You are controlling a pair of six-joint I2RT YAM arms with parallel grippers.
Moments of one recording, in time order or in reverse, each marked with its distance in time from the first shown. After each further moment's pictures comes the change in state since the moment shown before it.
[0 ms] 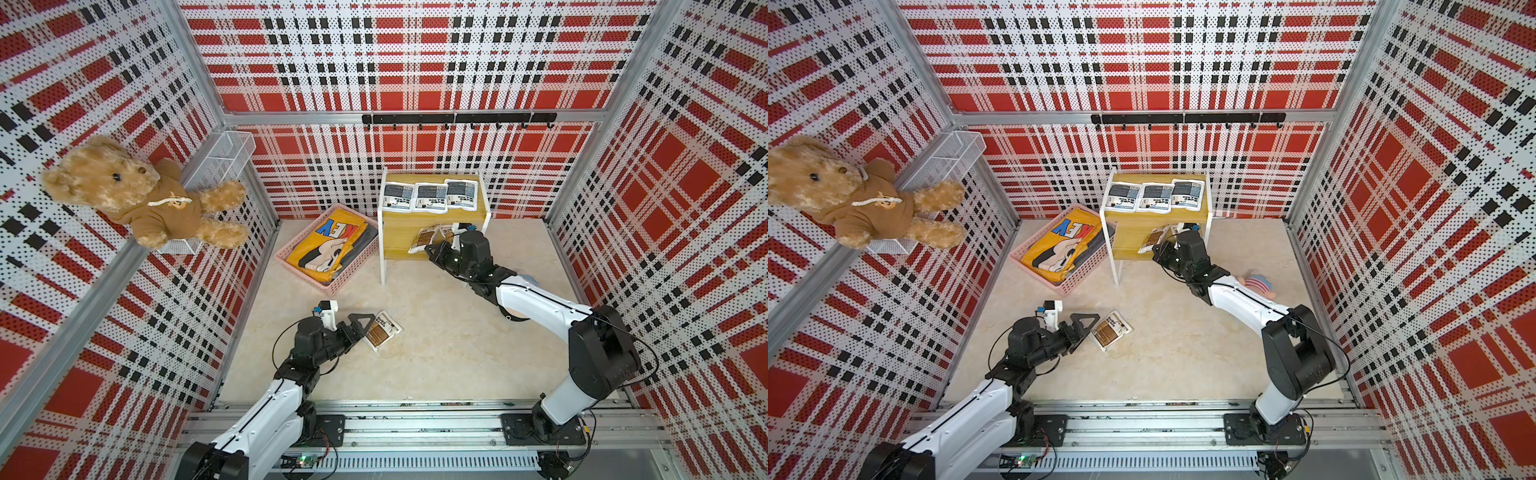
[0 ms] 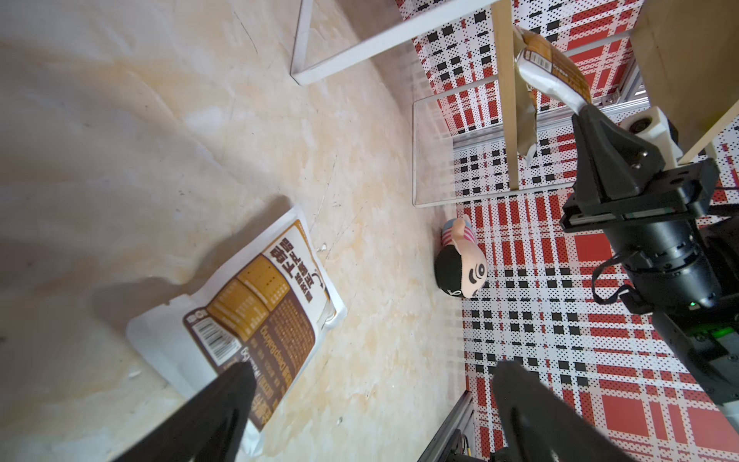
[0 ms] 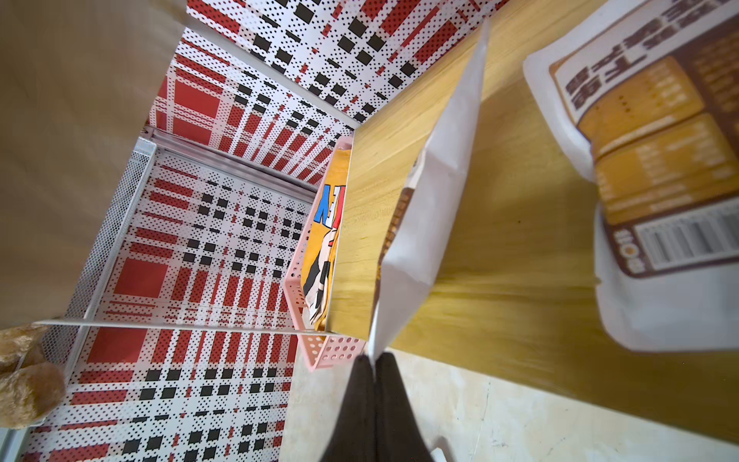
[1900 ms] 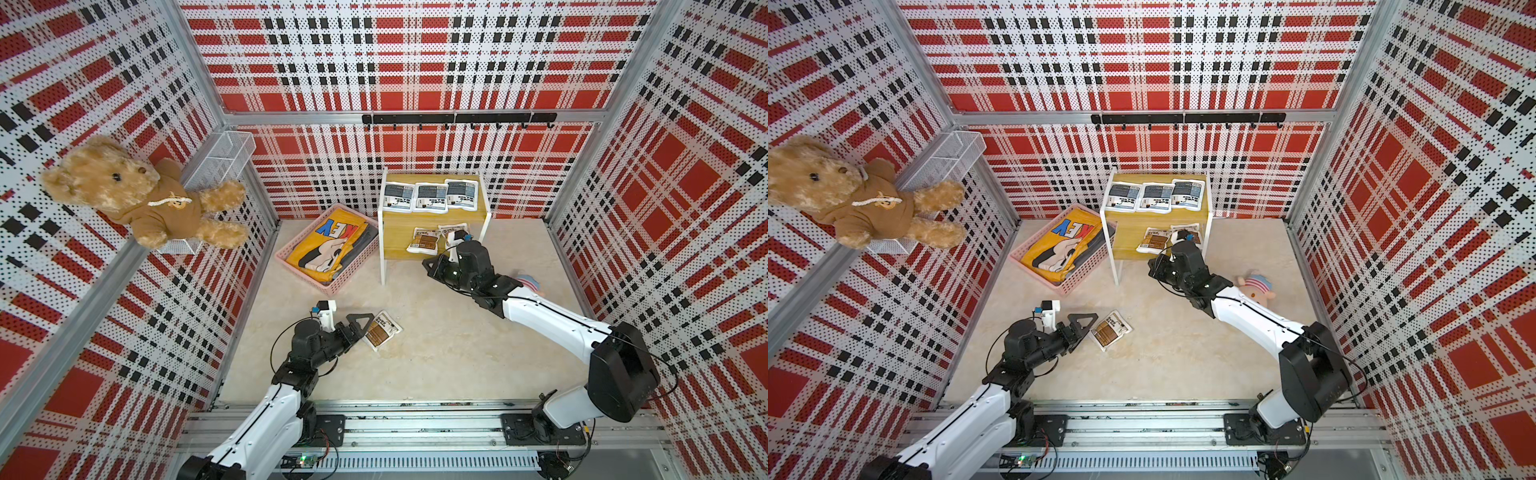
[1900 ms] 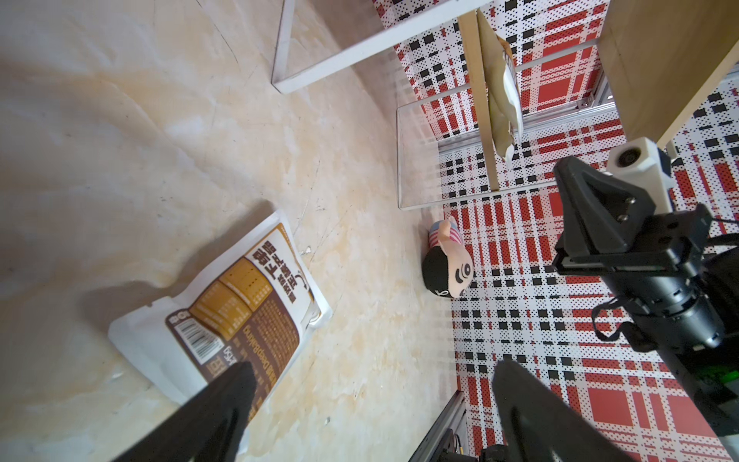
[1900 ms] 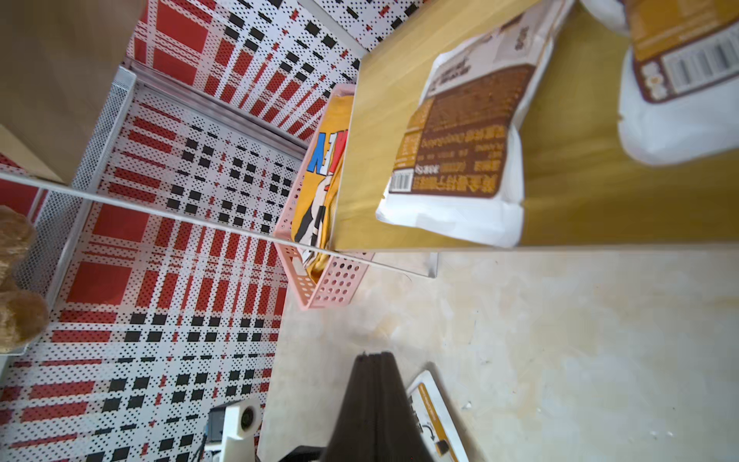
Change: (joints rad) left arm 0.004 -0.072 -0.009 -0.015 0.011 -0.013; right arm 0.090 -0.121 -0.046 -0.132 0.058 -0.049
